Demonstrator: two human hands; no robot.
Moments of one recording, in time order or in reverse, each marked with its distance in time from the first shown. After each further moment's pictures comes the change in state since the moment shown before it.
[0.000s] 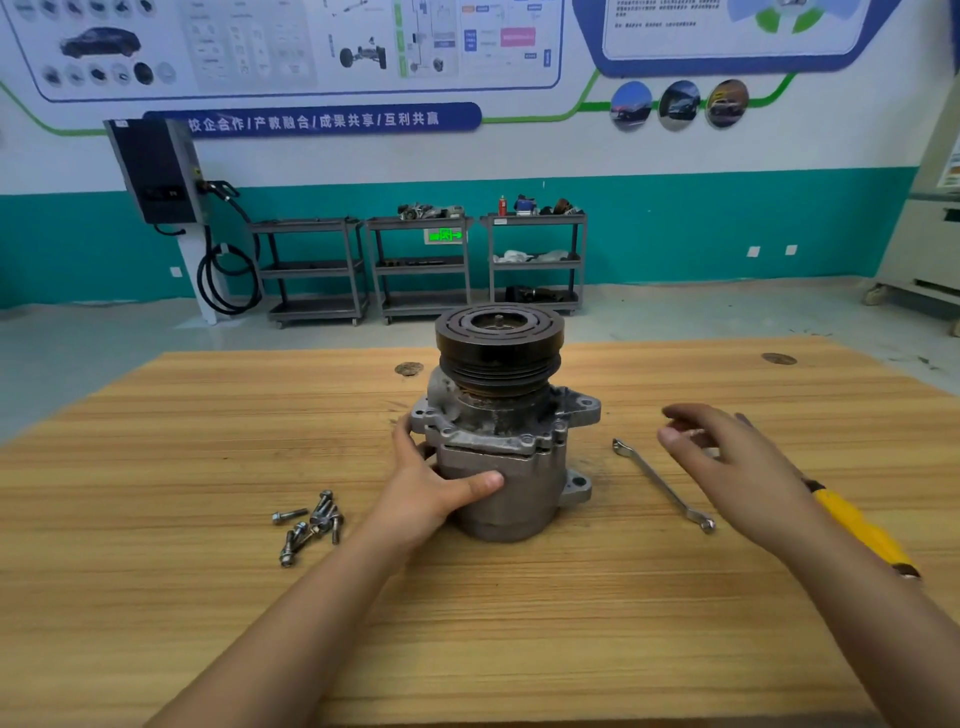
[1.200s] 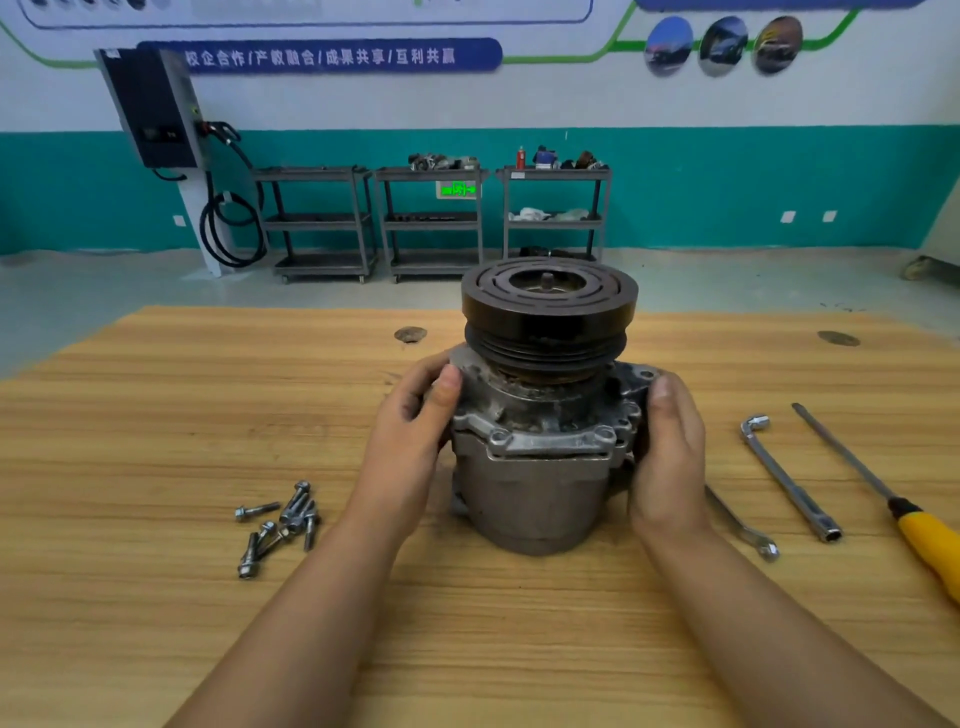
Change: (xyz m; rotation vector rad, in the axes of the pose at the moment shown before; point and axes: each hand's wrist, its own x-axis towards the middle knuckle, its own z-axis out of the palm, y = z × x) left_hand 0.032 0.011 0.008 -0.335 0.105 0.258; right_hand 0.042 -0.023 0.110 1.045 0.265 -0.061
